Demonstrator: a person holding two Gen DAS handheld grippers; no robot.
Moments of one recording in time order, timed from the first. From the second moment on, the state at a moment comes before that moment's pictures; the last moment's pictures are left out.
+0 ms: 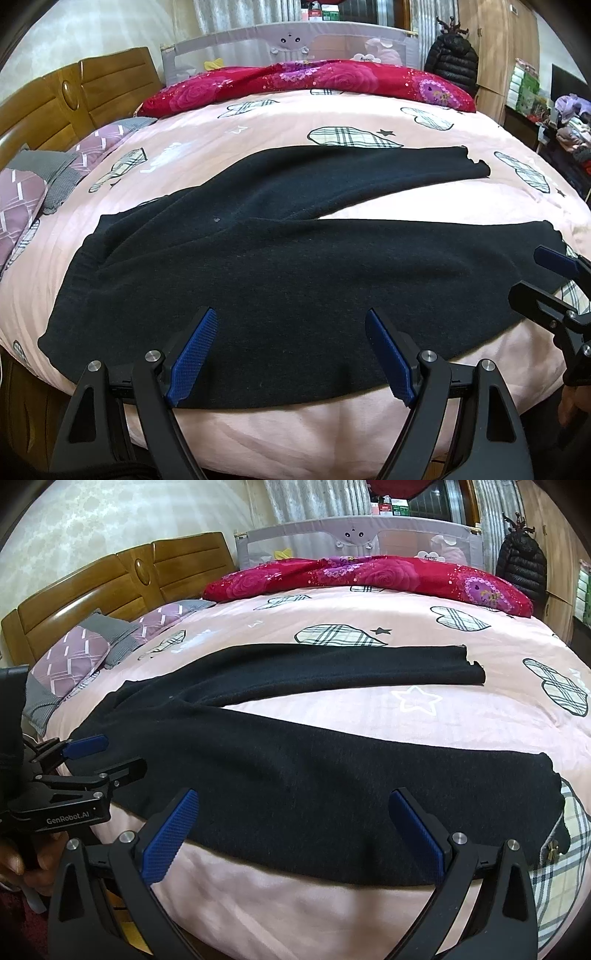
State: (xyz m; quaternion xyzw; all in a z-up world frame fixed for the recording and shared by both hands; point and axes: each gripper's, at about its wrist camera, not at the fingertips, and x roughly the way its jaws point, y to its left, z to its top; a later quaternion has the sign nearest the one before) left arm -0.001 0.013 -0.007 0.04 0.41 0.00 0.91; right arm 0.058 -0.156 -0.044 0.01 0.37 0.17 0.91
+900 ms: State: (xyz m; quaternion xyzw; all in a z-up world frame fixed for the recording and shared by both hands) left arm 0.038 0.009 -0.006 0.05 0.44 -0.05 0.89; right arm 0.088 -0.177 -0.037 0.04 0.39 0.17 0.90
